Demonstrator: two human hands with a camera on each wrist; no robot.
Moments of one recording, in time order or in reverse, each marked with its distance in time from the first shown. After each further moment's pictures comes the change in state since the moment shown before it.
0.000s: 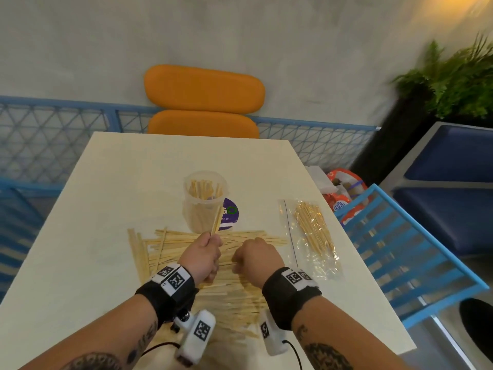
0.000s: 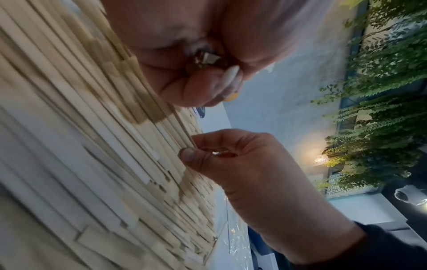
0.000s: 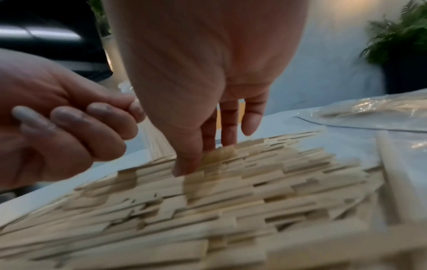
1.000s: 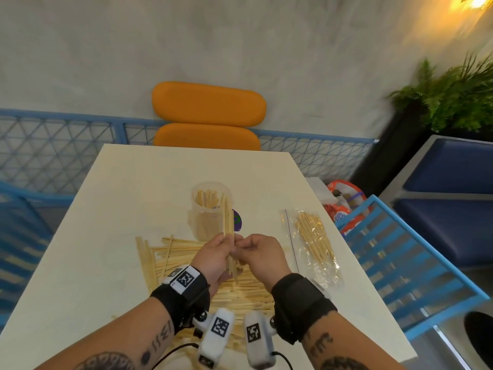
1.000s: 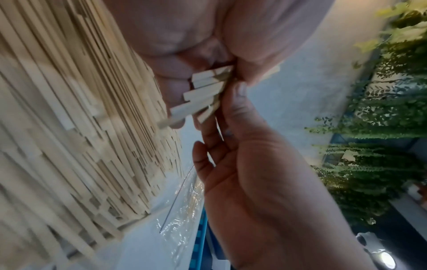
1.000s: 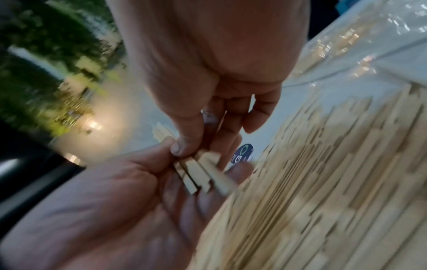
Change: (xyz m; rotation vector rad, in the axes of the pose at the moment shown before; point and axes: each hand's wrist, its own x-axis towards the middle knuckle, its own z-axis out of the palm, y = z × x) left_hand -0.025 0.028 0.017 -0.282 -0.063 -0.022; right_hand -0.023 -0.020 -0.026 1.189 0.293 0.182
